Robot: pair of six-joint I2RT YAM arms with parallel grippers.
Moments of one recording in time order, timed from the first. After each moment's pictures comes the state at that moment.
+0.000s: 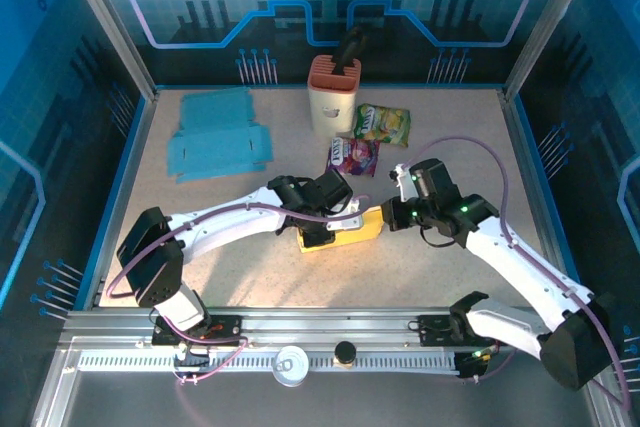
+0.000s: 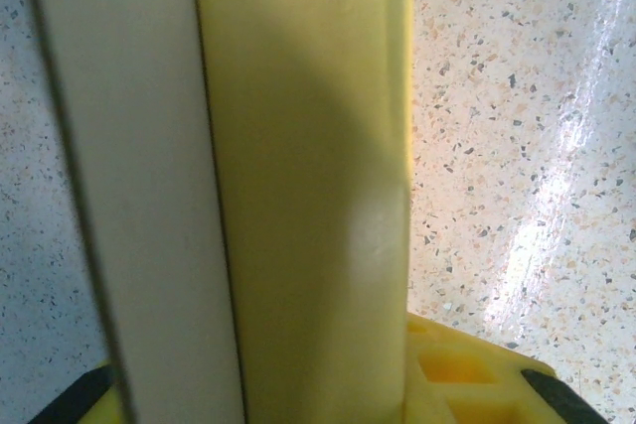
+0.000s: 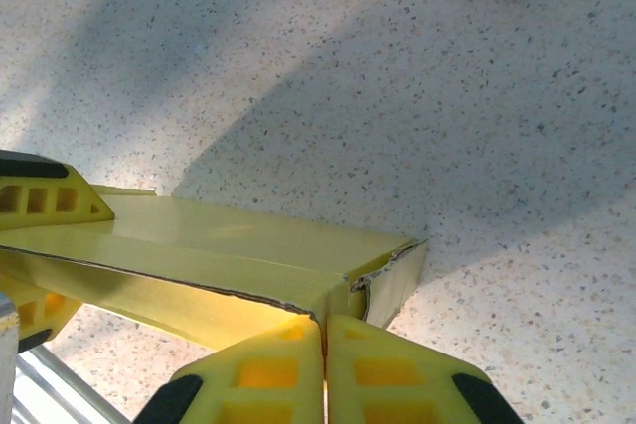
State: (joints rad) left arm -0.90 1.62 1.25 -0.87 -0.03 0.44; right arm 0.50 1.06 0.83 -0.66 -0.20 0.31
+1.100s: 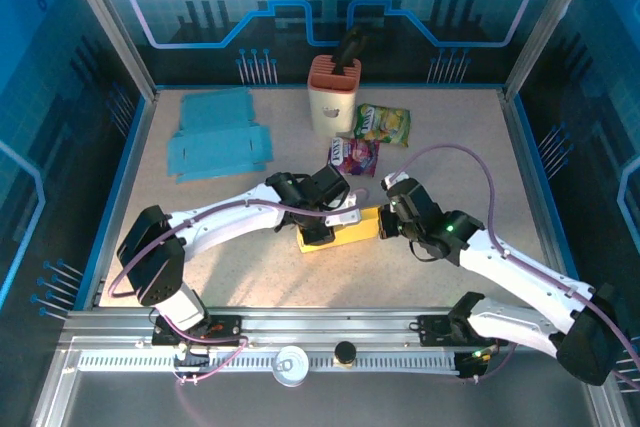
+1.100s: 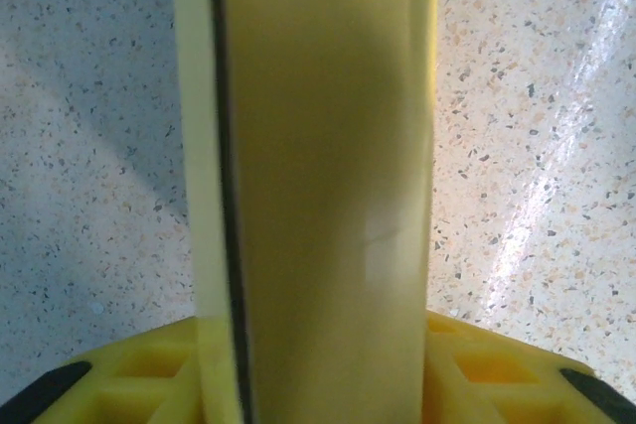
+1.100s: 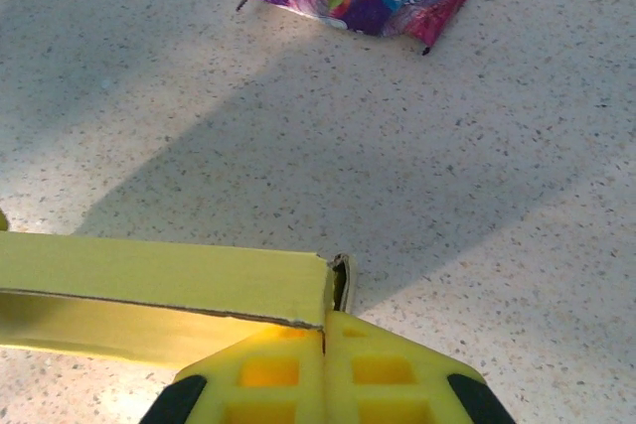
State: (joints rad) left arm -0.87 1.63 1.25 -0.86 -0.01 0.40; right arm 0.73 1.03 0.74 -0.55 0.22 0.40
